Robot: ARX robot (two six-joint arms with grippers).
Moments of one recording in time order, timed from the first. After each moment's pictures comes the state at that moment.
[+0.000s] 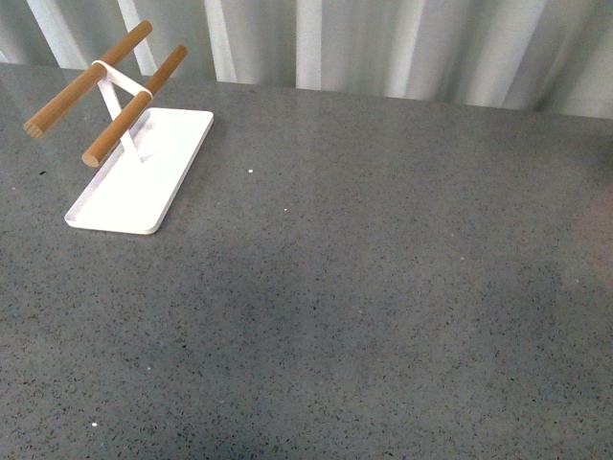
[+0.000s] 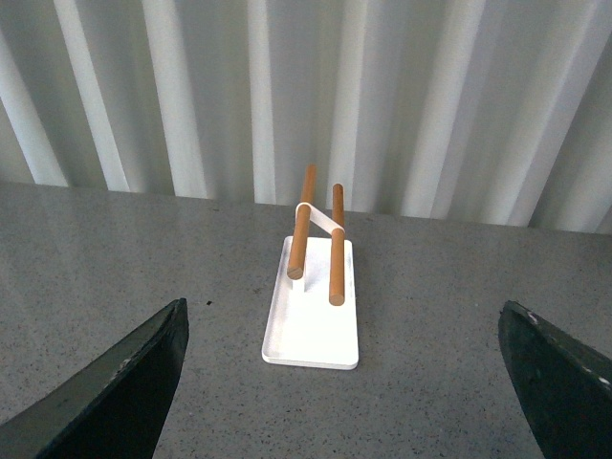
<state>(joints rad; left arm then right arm) 0.00 0.00 0.02 0.00 0.00 0.00 -0.46 1.57 1.34 -0.22 -0.47 -0.40</state>
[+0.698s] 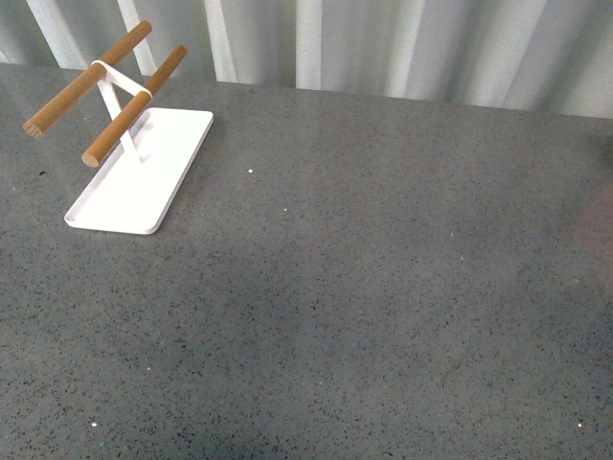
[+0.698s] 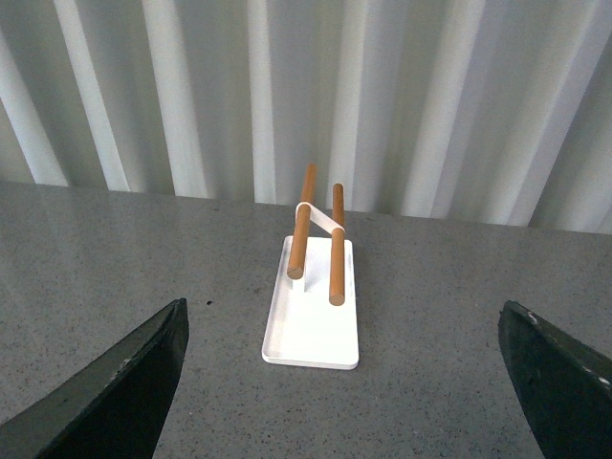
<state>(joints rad) 0.00 0.00 0.02 0.00 0.00 -0.01 -0.76 1.65 1.20 -0.25 -0.50 -0.48</state>
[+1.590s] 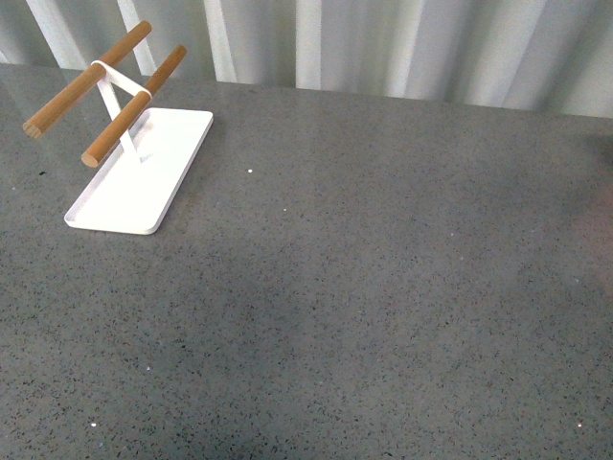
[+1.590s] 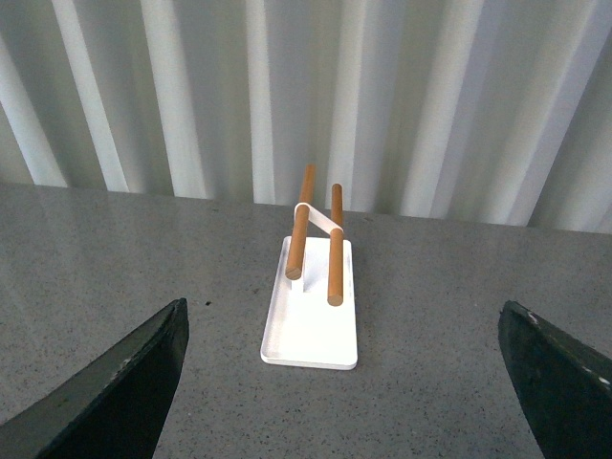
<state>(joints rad) 0.00 0.00 0.02 0.00 0.00 0.00 -0.63 1.93 1.29 -0.30 -0.19 -0.46</state>
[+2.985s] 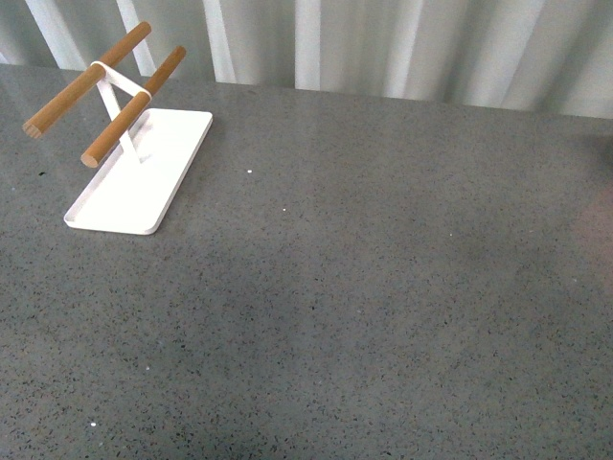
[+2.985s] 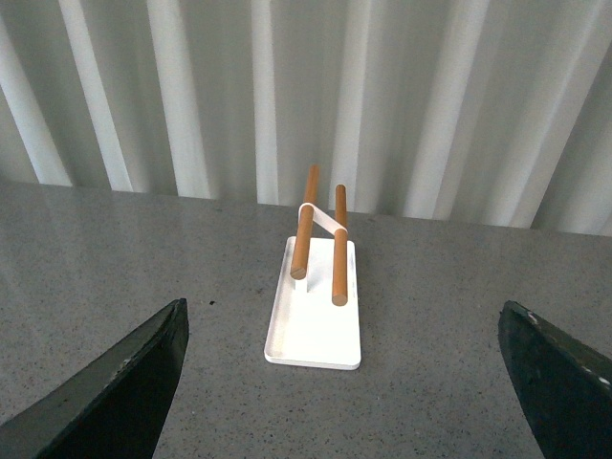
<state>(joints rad) 0.00 0.00 0.02 0.00 0.00 0.00 -0.01 0.48 0.18 0.31 0.00 -0.04</state>
